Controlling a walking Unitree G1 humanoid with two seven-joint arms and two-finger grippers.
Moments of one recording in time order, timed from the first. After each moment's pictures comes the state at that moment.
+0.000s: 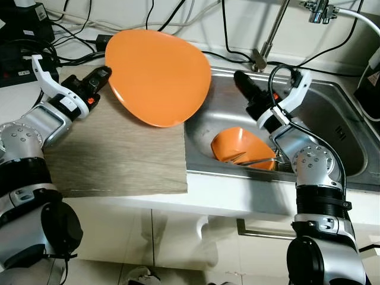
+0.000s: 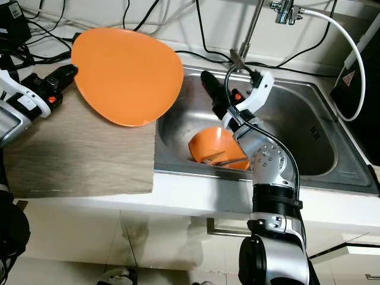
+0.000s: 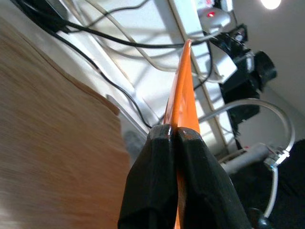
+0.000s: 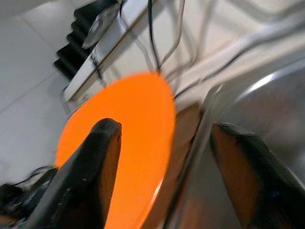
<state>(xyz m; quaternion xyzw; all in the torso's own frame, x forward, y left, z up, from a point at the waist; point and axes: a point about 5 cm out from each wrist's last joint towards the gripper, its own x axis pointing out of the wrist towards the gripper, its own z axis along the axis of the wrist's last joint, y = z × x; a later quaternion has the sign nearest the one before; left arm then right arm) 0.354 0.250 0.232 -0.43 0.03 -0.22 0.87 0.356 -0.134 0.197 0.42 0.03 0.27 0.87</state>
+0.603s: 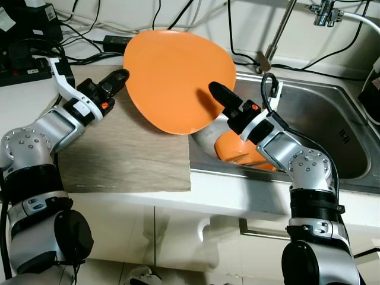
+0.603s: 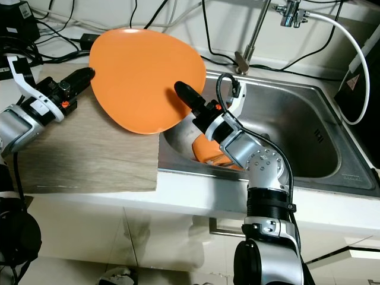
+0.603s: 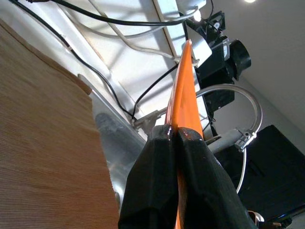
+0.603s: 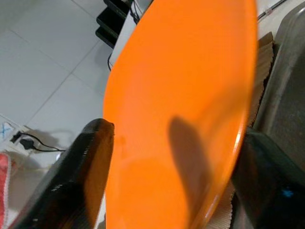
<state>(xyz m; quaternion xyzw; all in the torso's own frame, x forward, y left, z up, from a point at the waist) 0.348 0.227 0.231 -0.45 0.05 -0.27 0.85 0.344 -0.110 0.194 0.47 0.08 0.35 0.81</state>
